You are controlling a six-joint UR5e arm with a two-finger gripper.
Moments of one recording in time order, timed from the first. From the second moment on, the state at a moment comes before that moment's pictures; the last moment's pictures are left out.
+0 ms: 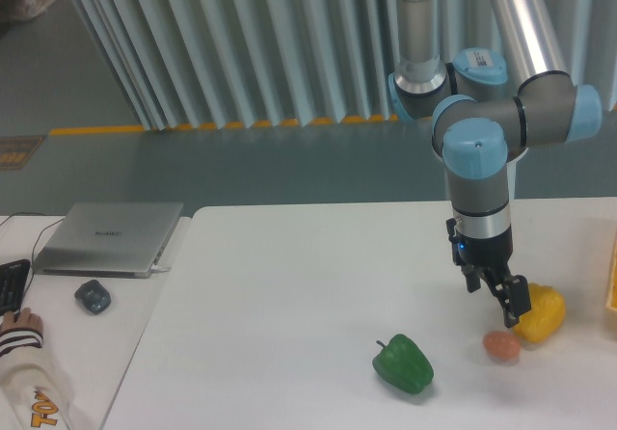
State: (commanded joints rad) arm 2.29 -1.87 -1.62 -1.09 1.62 1.01
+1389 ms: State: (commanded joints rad) arm 2.34 -1.91 -1.66 -1.10 1.74 1.04
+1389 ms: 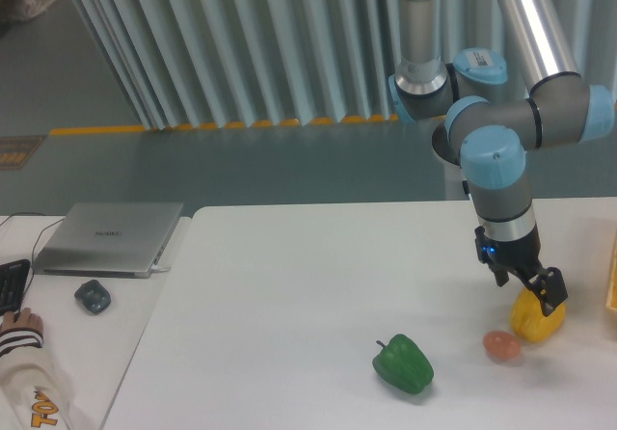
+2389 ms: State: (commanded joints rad) arm 2.34 -1.96 -1.66 -1.10 1.75 1.04
